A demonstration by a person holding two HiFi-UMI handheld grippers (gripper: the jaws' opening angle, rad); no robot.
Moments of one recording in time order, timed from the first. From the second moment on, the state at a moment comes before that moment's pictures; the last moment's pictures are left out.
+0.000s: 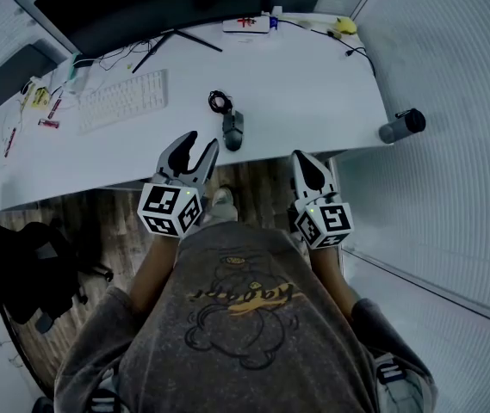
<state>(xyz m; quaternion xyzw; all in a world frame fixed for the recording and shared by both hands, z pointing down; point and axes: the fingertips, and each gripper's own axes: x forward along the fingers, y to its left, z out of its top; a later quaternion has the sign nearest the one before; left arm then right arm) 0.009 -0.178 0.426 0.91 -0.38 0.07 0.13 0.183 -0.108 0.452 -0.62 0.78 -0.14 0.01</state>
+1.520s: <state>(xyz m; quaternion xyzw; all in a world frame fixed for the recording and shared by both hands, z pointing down) 0.086 -0.263 0.621 0.86 -0.37 0.28 0.21 0.216 -0.095 0.482 -0.67 0.72 -0.18 -0.01</state>
